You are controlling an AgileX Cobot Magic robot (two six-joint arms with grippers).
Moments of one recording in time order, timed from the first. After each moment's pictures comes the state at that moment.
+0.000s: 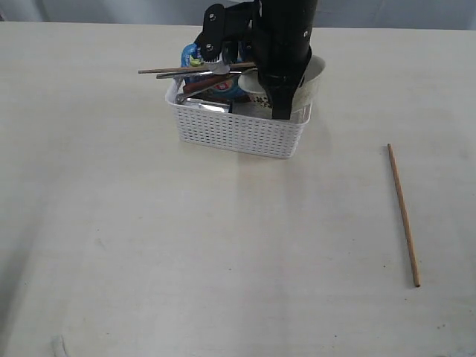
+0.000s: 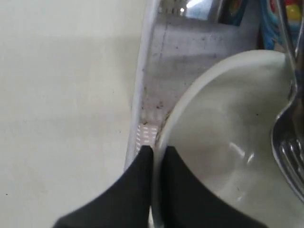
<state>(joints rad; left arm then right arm) -0.18 0.00 0.00 0.04 0.34 0.06 0.62 2.02 -1.71 -0.15 1.22 -0.87</state>
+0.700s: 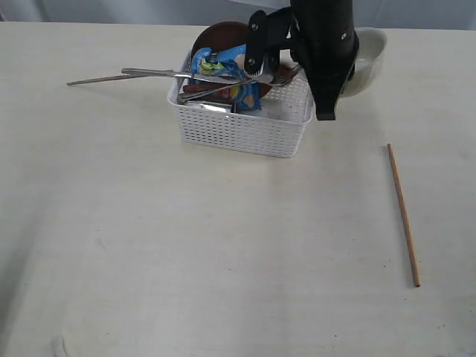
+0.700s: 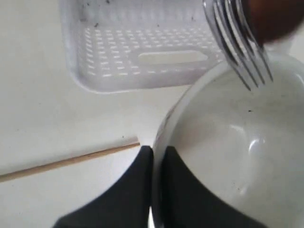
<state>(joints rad) -0.18 0.00 0.00 0.04 0.34 0.06 0.62 1.96 -1.57 -0.49 1.22 -0.65</state>
